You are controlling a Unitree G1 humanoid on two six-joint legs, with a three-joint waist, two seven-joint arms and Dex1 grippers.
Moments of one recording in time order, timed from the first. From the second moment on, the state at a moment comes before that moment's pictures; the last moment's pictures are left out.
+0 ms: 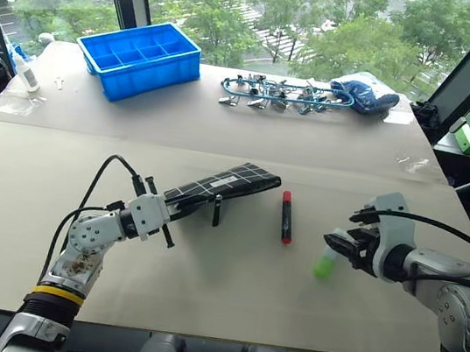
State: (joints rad) left arm -0.25 0.49 -0.07 0.19 -0.15 -0.50 -0.83; right arm -0.31 -0.64 -0.20 -0.60 0.41 1.45 0.43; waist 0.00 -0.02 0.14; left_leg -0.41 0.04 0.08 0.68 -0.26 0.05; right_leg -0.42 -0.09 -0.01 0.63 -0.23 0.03
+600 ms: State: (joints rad) left arm -0.25 0.48 -0.06 0.21 -0.15 -0.52 -0.82; right arm -0.30 -0.52 -0.21 -0.67 0.36 1.61 0.27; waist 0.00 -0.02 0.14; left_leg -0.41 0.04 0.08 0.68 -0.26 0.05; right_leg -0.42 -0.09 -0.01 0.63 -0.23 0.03
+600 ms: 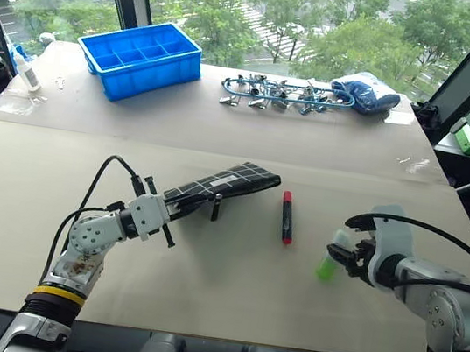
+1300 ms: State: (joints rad) left arm -0.27 0.48 -0.06 0.23 -0.15 -0.52 -0.84; right arm -0.19 -0.41 -0.16 -0.73 0.34 1.60 0.16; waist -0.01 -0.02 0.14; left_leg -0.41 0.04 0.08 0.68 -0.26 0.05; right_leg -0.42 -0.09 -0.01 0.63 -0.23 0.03
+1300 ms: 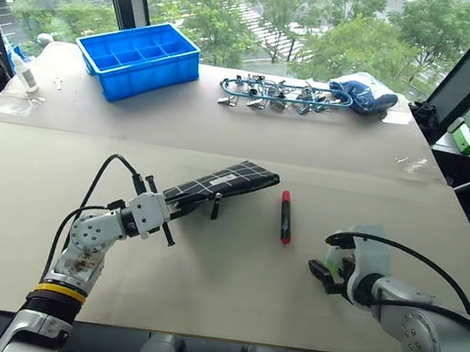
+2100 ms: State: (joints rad) left arm -0.27 0.49 -0.06 0.21 -0.15 -0.52 -0.84; right arm -0.38 -0.72 0.00 -0.44 0.16 0.84 0.35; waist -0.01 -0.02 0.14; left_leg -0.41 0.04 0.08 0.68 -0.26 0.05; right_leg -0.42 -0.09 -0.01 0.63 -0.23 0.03
